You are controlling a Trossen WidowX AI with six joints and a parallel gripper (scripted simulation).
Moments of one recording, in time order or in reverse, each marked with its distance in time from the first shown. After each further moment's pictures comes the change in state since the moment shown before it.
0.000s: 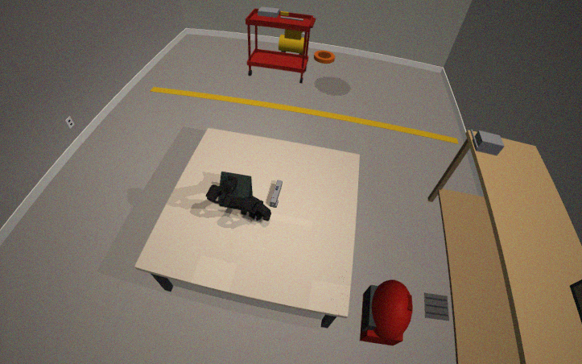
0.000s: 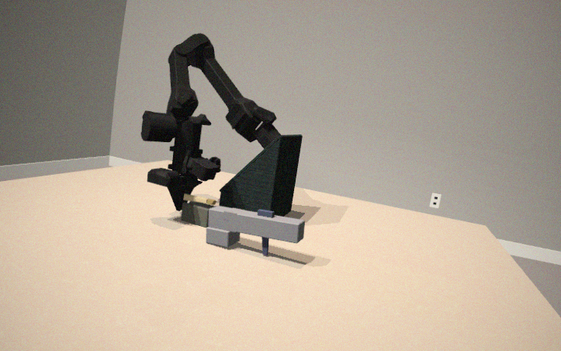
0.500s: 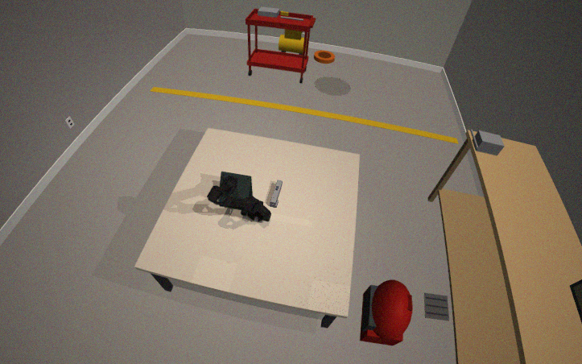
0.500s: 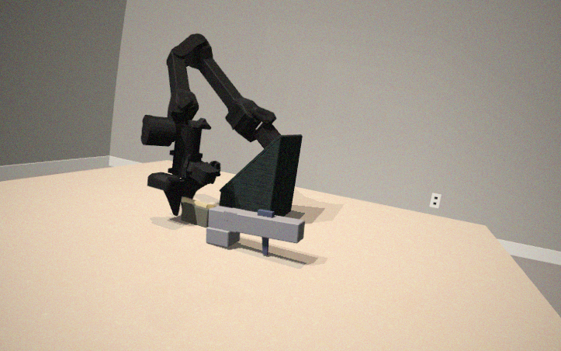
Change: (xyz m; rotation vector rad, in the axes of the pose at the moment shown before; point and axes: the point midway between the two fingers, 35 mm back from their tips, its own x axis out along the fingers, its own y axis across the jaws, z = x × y) arm 0.009 0.000 0.001 -0.005 0.001 0.001
